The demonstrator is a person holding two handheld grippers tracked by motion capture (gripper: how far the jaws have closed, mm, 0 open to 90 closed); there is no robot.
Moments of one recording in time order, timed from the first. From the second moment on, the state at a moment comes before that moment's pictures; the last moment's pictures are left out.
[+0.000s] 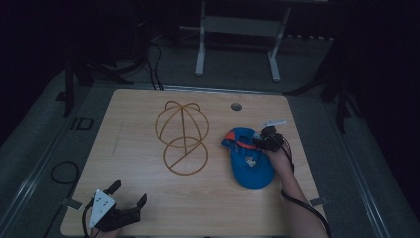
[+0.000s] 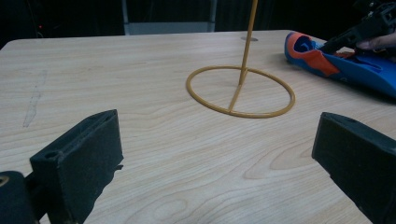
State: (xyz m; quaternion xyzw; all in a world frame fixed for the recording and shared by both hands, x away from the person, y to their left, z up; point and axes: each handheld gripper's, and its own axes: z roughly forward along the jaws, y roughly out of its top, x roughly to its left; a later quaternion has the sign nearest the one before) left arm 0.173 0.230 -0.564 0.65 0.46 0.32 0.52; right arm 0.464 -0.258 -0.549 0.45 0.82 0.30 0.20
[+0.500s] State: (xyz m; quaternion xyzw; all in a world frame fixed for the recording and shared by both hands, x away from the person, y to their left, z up) left arm 0.174 0.232 -0.563 0.65 0.46 0.32 0.51; right arm 0.460 -0.249 -0.542 0.44 0.82 0.29 0.22
